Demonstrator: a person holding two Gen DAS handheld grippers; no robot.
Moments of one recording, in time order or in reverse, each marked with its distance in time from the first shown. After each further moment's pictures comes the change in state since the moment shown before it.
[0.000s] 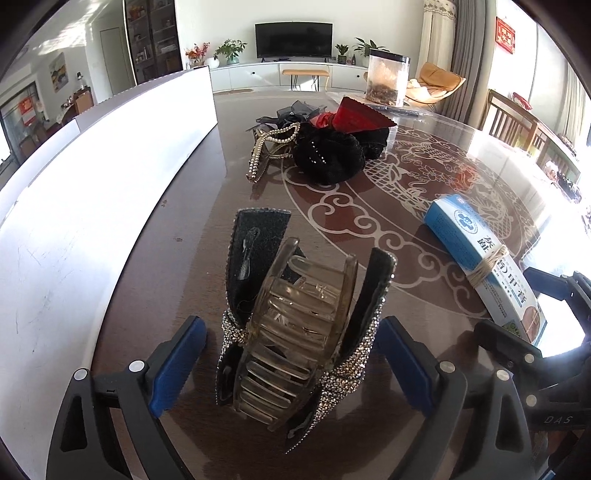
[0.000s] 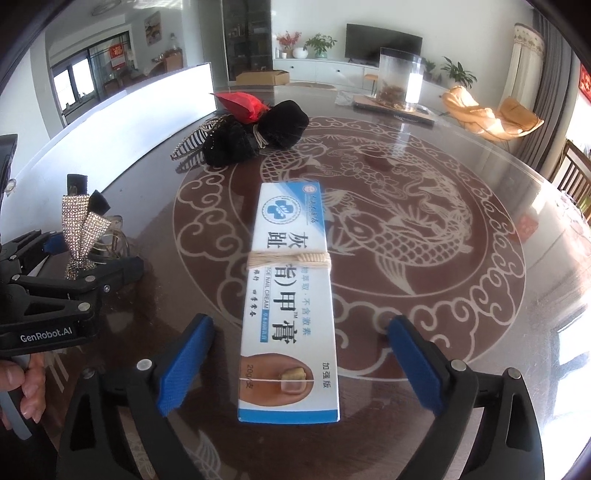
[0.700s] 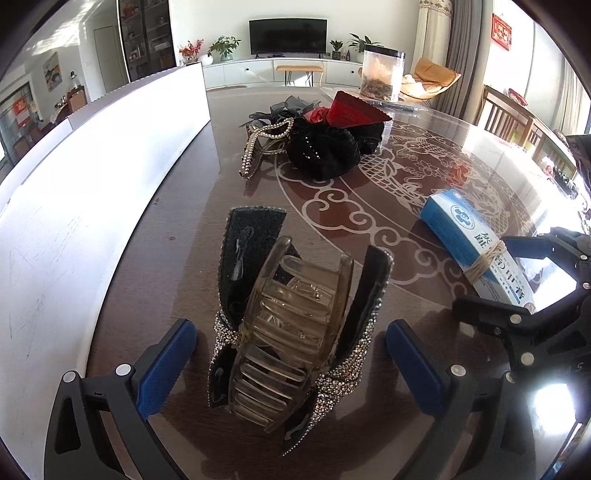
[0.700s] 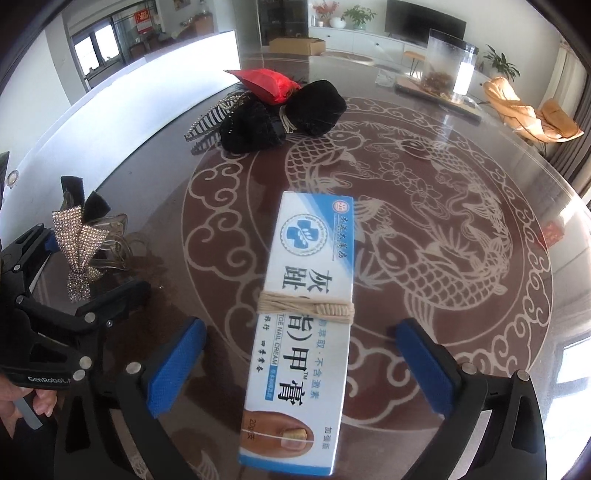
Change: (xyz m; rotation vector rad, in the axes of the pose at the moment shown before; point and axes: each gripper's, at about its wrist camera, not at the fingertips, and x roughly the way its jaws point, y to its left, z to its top) left arm 0.000 0.001 0.000 0.007 0.005 -0.031; right arm 0.024 0.005 0.040 -0.129 0.123 0.093
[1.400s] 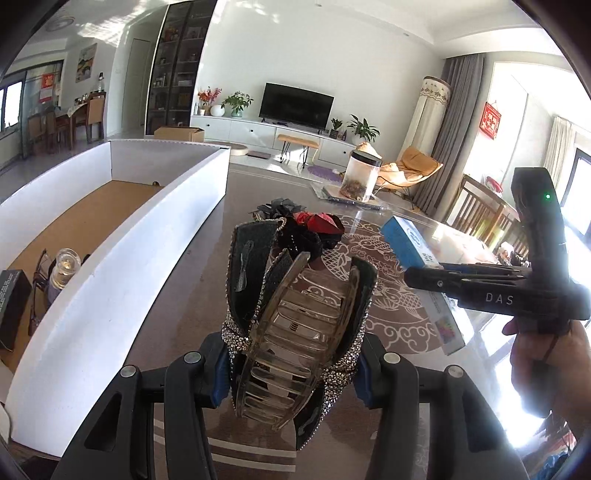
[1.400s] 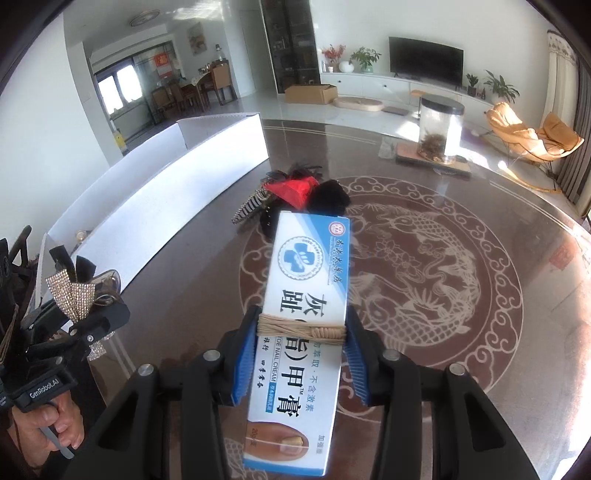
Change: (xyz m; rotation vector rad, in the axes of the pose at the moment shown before) left arm -0.123 0.022 -0.019 -0.177 -0.297 -0.136; right arm -0.096 0.012 0.032 0.029 -0.210 0.144
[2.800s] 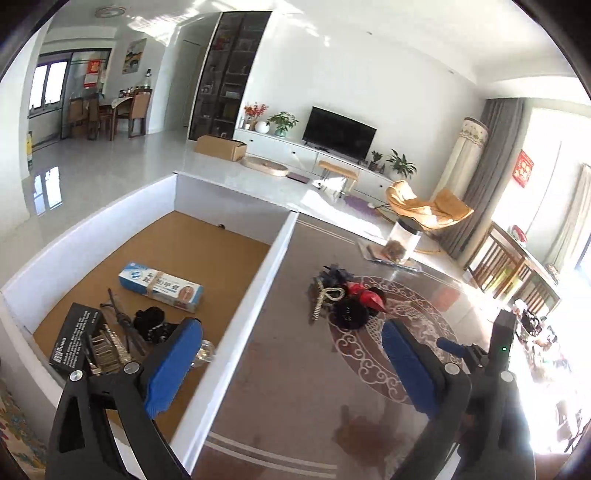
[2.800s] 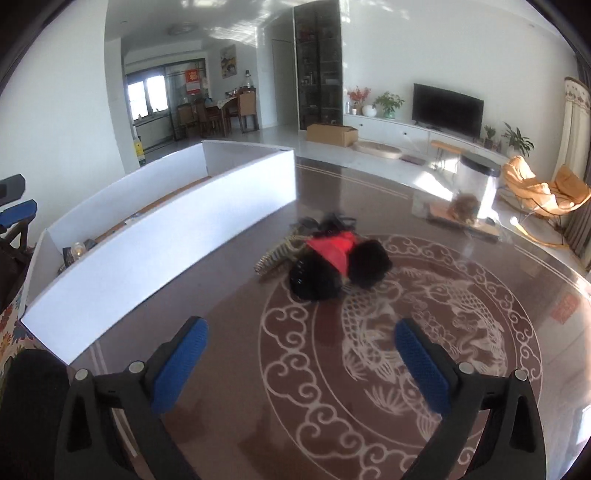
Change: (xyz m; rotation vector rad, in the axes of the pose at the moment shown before) left arm -0.048 0.058 0.072 -0.096 -0.044 0.052; right arm 0.031 -0.026 -0.025 -0.035 -0.081 -0.089
